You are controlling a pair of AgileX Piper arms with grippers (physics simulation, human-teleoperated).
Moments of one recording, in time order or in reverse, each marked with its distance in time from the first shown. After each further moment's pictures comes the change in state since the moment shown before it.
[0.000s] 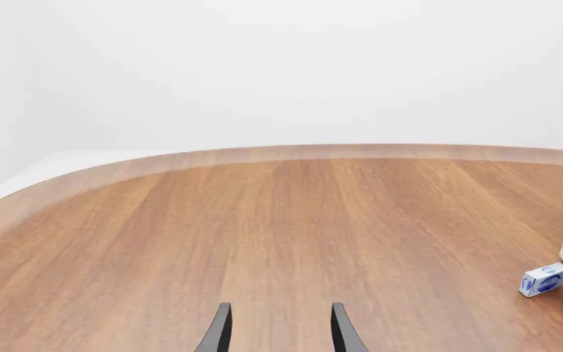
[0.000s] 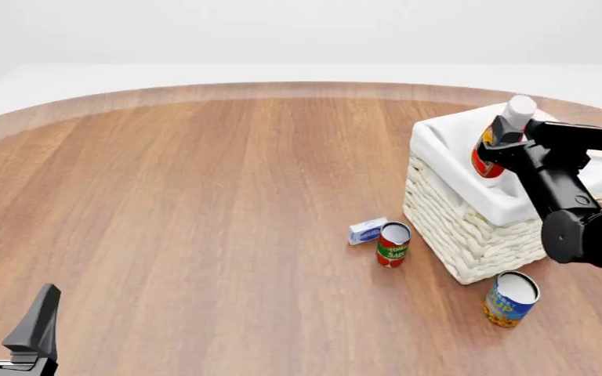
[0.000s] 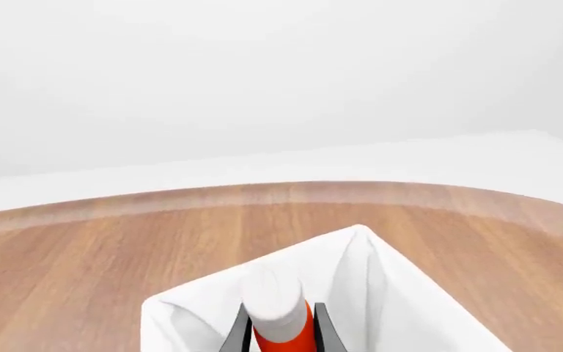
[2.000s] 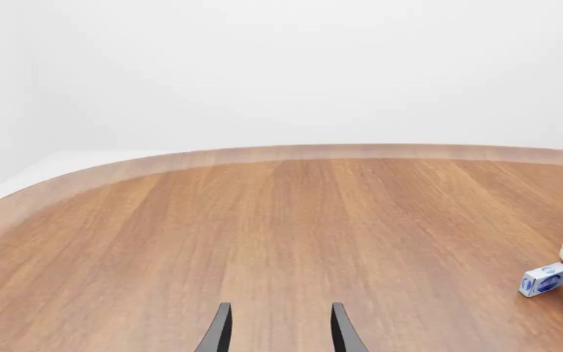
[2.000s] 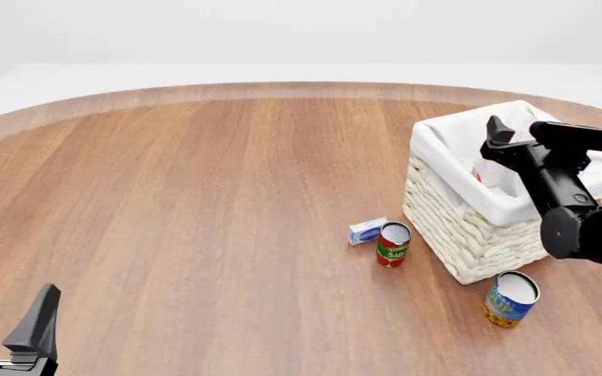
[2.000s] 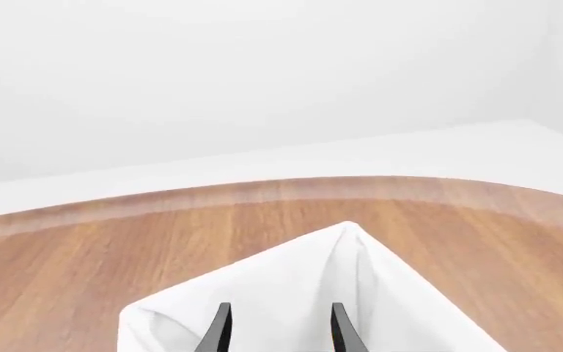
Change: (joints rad) left arm 0.000 0.000 0.000 0.000 0.000; right arm -0.024 0.048 -0.028 -0.010 0.017
